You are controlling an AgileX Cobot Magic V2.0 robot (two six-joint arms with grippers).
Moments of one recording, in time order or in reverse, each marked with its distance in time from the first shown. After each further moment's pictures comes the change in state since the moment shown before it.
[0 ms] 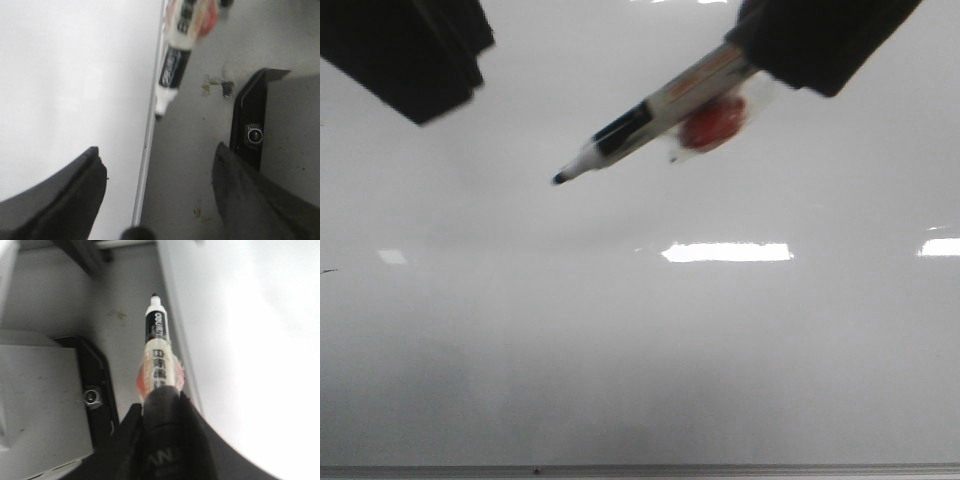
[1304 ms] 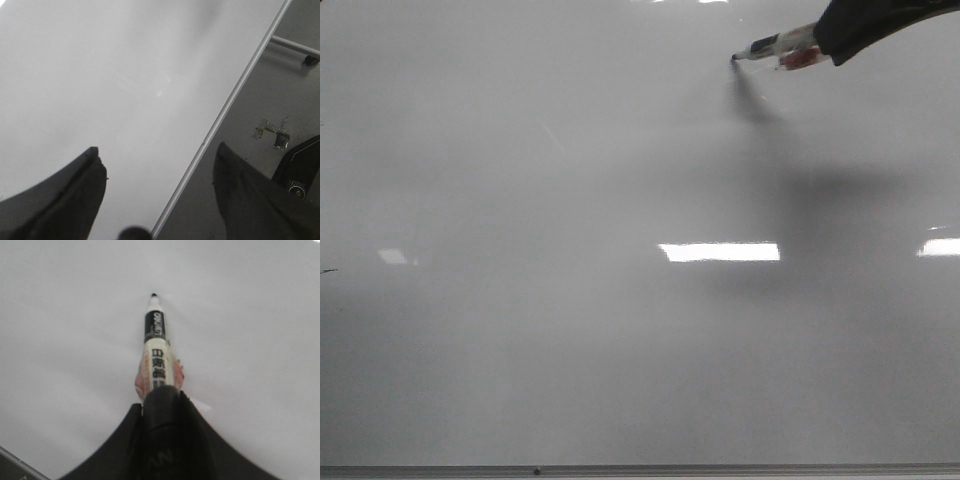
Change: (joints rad) left arm 0.275 -0.181 0.115 -0.037 -0.118 -0.046; right arm -0.378 0.144 0.110 0.090 -0.616 0.258
